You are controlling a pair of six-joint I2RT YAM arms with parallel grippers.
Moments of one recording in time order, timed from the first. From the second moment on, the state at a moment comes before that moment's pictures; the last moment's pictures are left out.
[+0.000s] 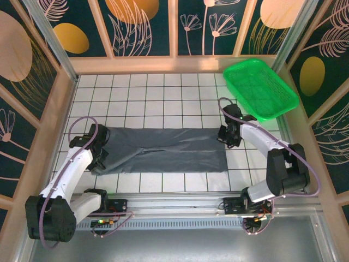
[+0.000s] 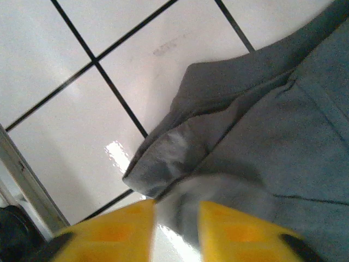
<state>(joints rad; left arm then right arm) -0.11 1.07 0.72 -1.10 -0.35 -1.07 0.29 1.47 0.91 -0.74 -0.02 0.64</state>
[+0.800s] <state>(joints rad) 0.05 1.79 1.10 -0.66 -0.19 -0.94 0.27 1.86 1.17 -0.67 -0.05 0.66</state>
